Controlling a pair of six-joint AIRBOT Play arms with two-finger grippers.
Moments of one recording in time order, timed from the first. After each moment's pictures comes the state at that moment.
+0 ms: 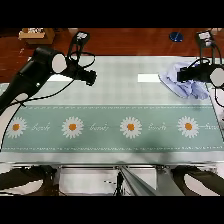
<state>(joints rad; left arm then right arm) -0.45 -1.42 1.41 1.58 -0.99 -1.59 0.02 -1.17 1.09 -1.84 0.70 1.65</state>
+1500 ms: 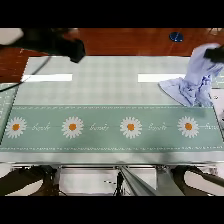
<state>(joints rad) -0.45 -1.26 1.74 1.58 -1.24 -1.59 -0.23 -1.28 1.38 -1.61 0.70 1.59</state>
